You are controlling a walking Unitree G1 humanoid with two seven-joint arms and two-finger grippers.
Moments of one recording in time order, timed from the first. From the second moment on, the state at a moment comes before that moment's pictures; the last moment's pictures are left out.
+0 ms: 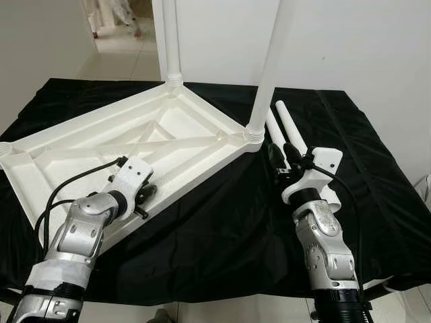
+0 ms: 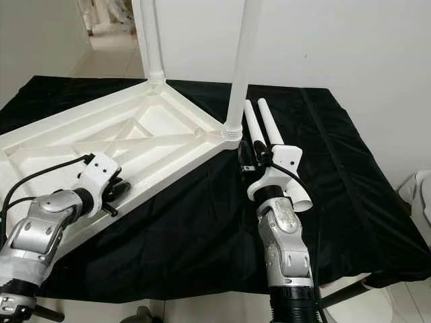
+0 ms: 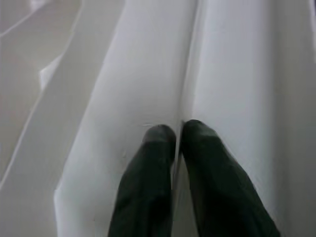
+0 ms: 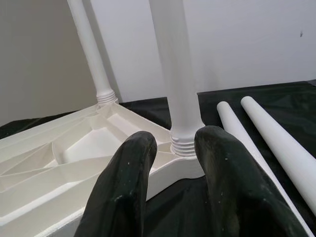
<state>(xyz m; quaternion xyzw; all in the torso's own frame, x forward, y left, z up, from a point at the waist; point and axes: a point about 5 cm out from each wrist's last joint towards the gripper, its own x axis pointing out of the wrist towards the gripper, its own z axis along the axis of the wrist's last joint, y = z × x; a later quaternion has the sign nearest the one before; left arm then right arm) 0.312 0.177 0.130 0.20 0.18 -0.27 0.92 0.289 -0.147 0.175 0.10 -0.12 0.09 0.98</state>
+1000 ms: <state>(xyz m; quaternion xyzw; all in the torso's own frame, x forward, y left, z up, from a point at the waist) 0.332 0.100 0.129 0.11 0.19 -0.25 0.94 0.300 -0.136 0.188 0.11 -0.15 0.09 0.98</state>
